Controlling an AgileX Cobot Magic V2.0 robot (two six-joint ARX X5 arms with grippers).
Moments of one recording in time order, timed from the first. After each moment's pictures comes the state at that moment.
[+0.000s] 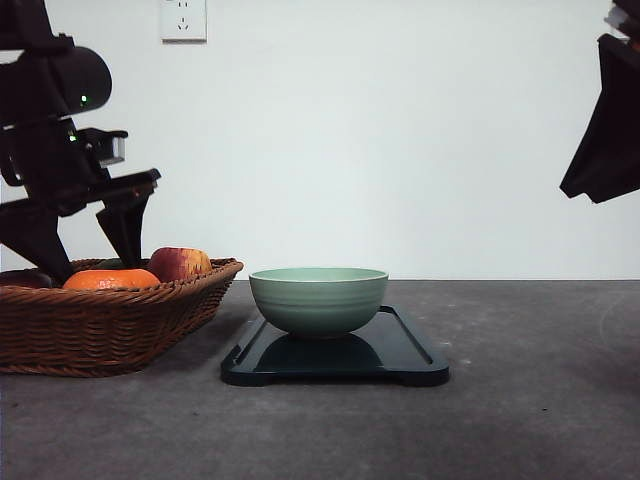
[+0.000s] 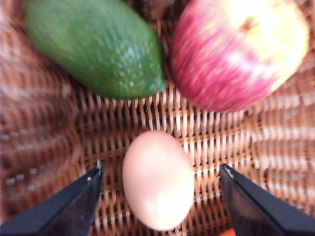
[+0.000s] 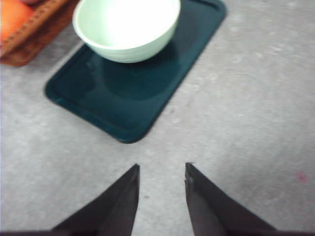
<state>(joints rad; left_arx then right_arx) -0.15 1.80 1.32 -0.63 0.16 -0.06 0.44 0.79 0.58 -0.46 -0.16 0.05</state>
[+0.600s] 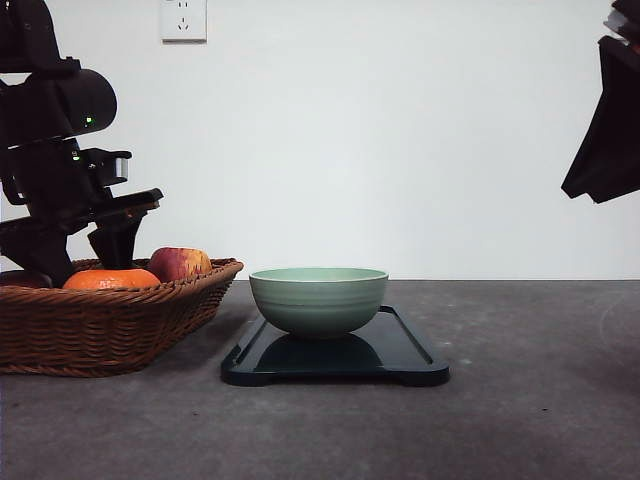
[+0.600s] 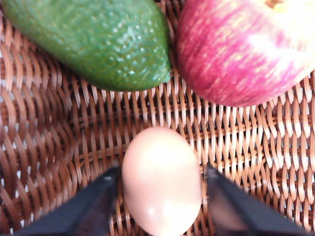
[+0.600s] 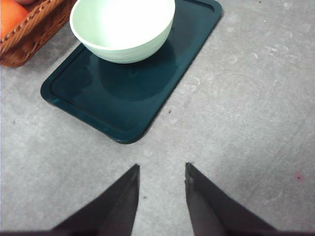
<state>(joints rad) -0.15 1.83 1.32 -0.63 0.16 -0.06 0.44 0.79 0.58 -0.46 -0.16 0.05</state>
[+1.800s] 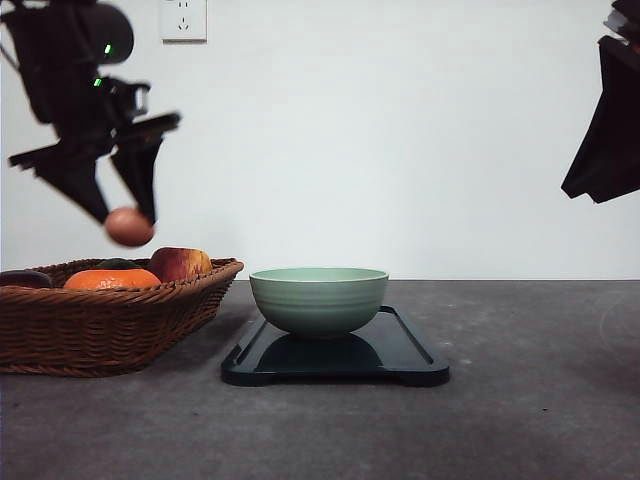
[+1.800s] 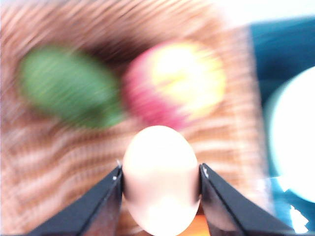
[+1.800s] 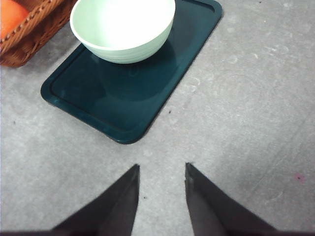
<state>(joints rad) -0.21 1.80 1.59 -0.84 0.20 -0.04 0.44 0.79 0.58 -0.46 -0.16 0.05</state>
